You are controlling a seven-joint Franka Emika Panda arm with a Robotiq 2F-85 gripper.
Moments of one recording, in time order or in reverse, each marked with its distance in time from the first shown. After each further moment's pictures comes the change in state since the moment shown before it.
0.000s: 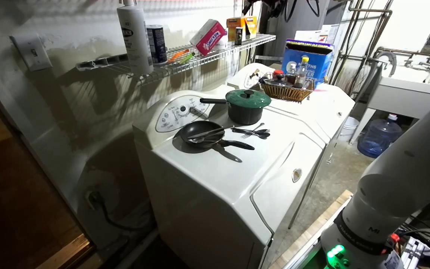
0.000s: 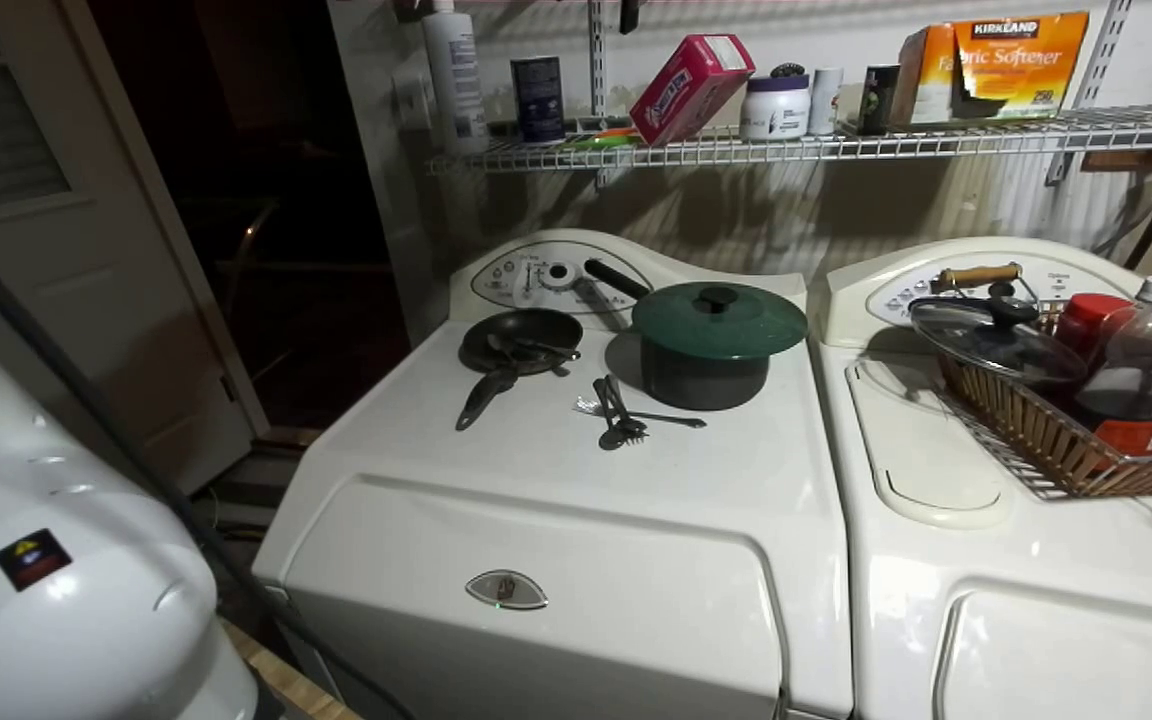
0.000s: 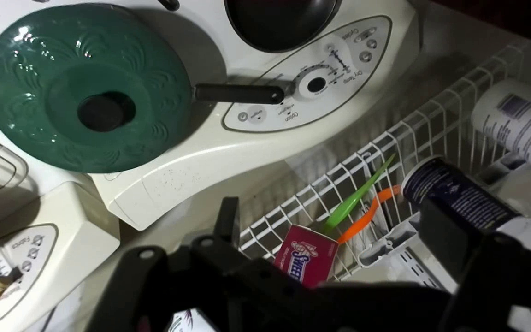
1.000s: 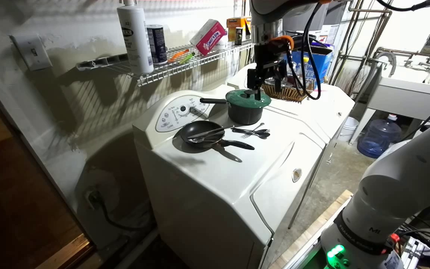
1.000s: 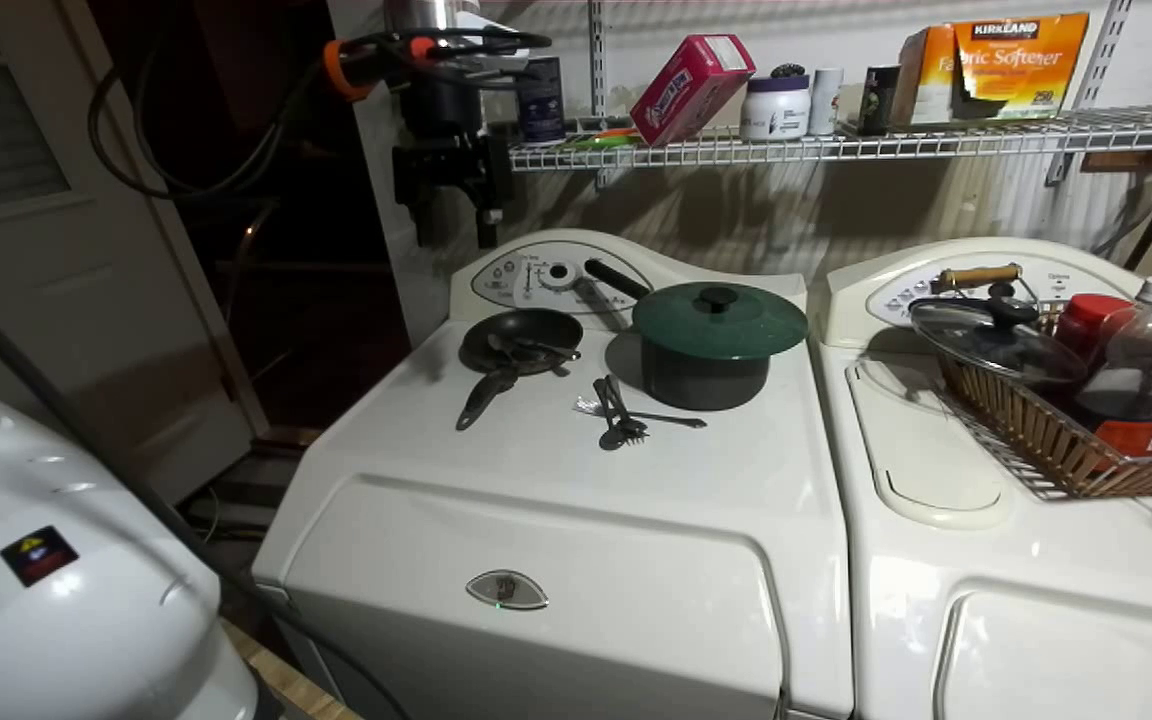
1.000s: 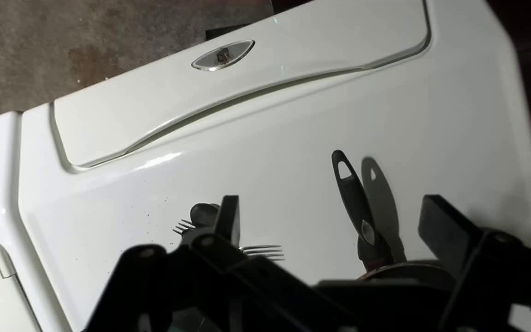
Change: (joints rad) arm 0.024 -0.189 0.292 -0.507 -0.431 -0.247 0.183
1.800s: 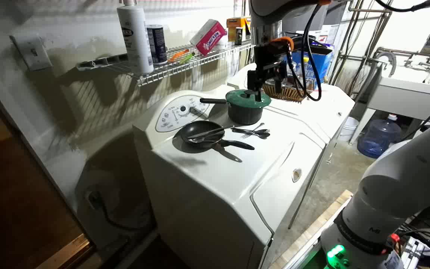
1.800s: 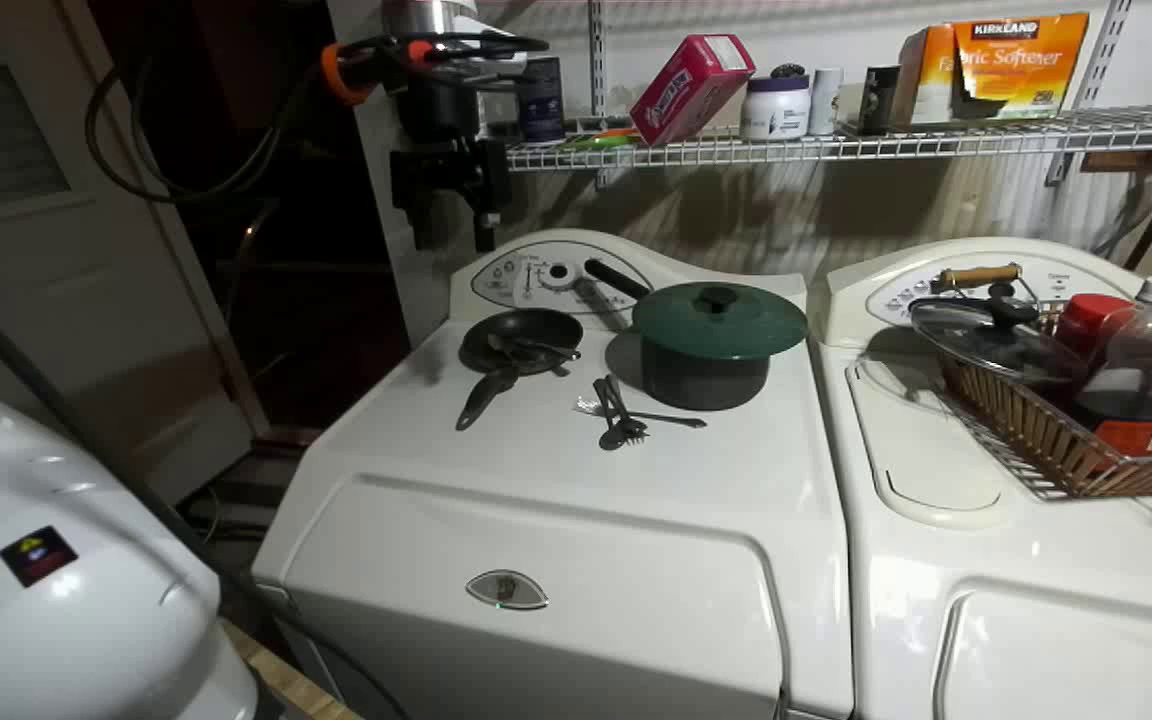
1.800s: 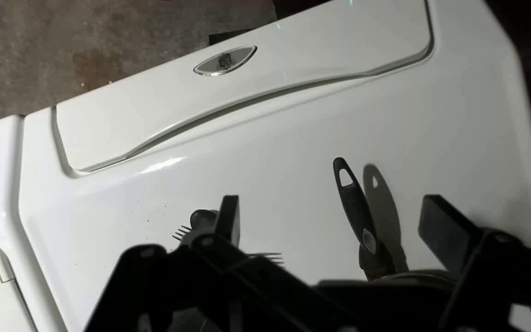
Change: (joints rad) arm -0.001 0.000 0.009 -0.011 -0.004 -0.005 0.000
